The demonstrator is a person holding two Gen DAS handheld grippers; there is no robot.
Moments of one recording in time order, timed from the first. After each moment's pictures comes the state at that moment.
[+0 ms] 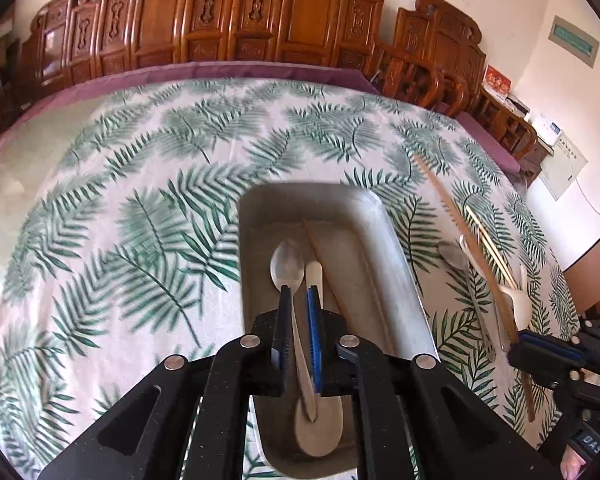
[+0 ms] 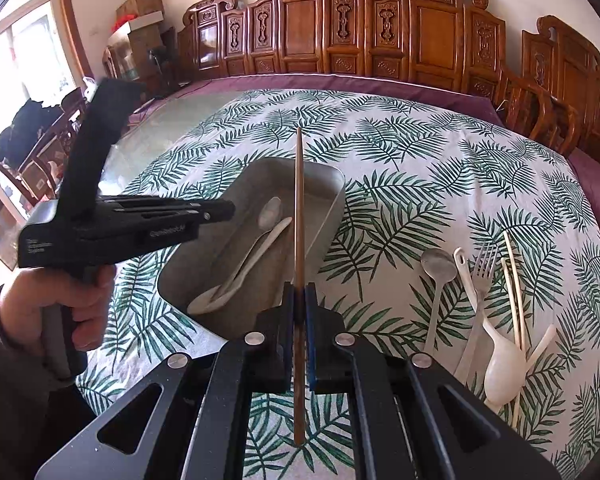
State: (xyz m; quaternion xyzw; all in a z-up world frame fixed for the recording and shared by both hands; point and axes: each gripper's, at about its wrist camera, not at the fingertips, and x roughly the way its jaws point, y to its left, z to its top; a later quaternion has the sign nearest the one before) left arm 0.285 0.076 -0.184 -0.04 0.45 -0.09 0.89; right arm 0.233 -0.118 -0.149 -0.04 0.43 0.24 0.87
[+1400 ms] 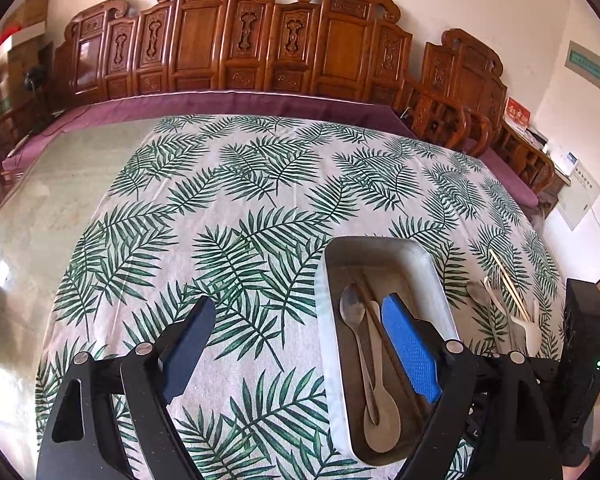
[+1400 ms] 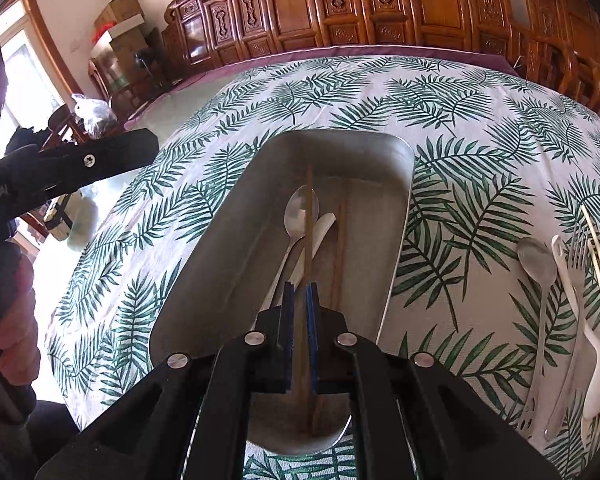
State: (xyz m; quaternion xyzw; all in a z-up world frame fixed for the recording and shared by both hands) left arm 0.282 0.133 -0.150 -0.06 0.41 -0.05 0.91; right arm 0.279 -0.059 -0.206 0.02 0.47 0.25 0.85
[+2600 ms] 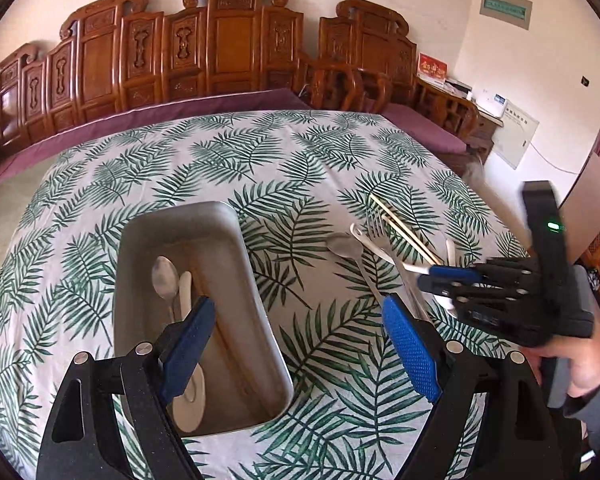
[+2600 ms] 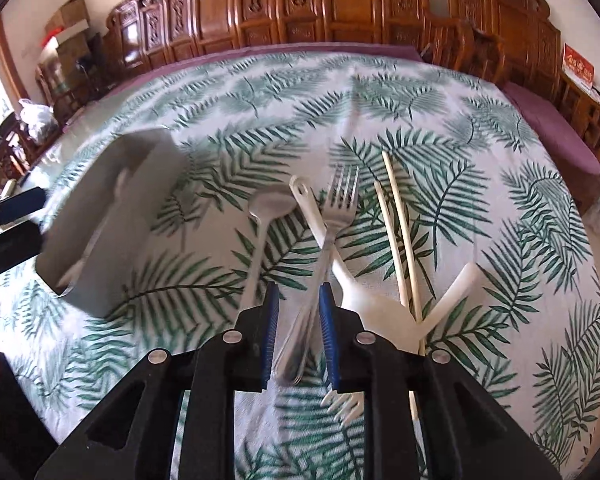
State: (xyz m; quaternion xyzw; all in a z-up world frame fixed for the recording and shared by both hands) left arm 0.234 -0.020 -0.159 0.01 0.40 -0.17 0.90; right arm 0.281 -0.248 -0.218 -0.02 0.49 0.13 0.86
